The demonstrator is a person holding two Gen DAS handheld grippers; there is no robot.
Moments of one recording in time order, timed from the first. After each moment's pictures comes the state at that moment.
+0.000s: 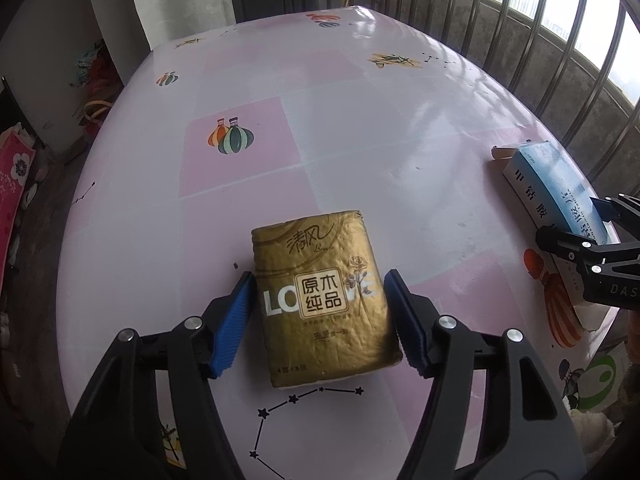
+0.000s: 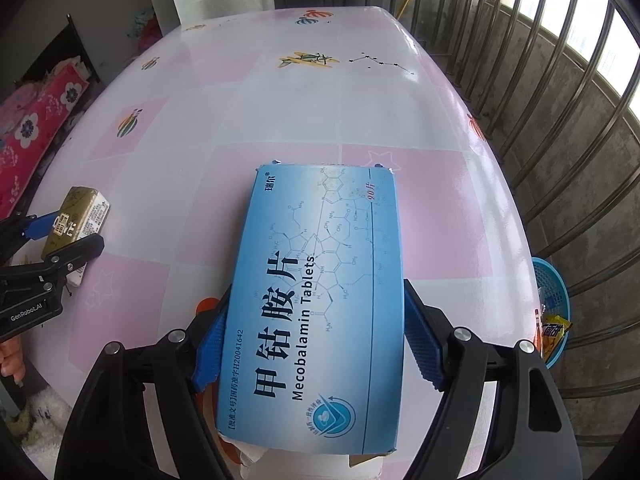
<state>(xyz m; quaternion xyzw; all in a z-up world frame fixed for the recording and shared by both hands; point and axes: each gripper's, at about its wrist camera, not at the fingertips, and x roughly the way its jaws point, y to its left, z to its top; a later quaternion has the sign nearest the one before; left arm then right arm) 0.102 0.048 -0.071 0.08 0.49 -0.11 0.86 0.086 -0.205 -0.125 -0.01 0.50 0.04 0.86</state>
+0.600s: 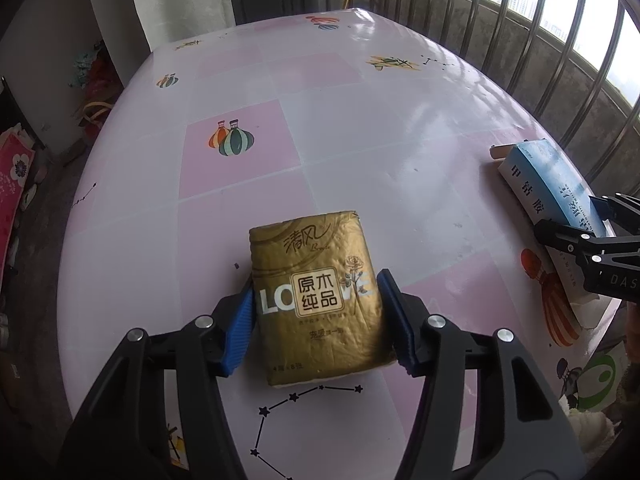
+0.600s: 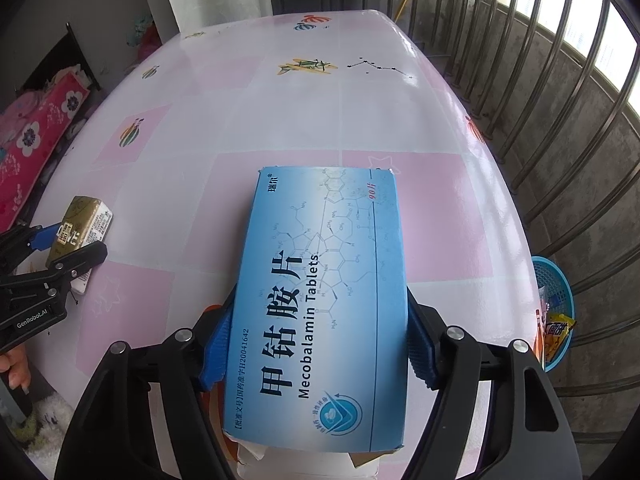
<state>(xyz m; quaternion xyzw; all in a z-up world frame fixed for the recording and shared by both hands) 0.098 0.045 -0.068 0.08 0.49 -0.11 0.86 0.086 -0.210 -0.122 0.01 0.50 0.04 0.87</state>
